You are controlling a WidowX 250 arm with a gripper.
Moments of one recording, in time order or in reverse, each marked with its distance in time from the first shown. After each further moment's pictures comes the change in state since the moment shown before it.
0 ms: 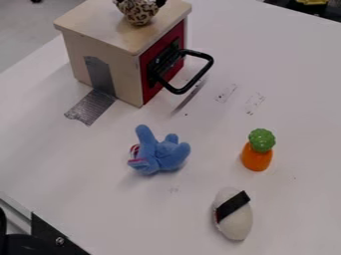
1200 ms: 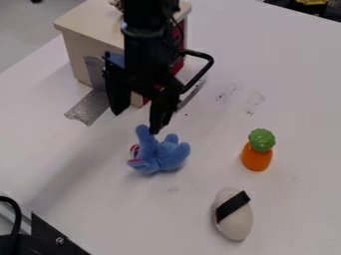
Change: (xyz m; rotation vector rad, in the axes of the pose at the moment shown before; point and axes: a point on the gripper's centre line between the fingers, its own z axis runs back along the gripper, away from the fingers) arm -0.121 -0.036 -0.090 0.089 0.144 -0.262
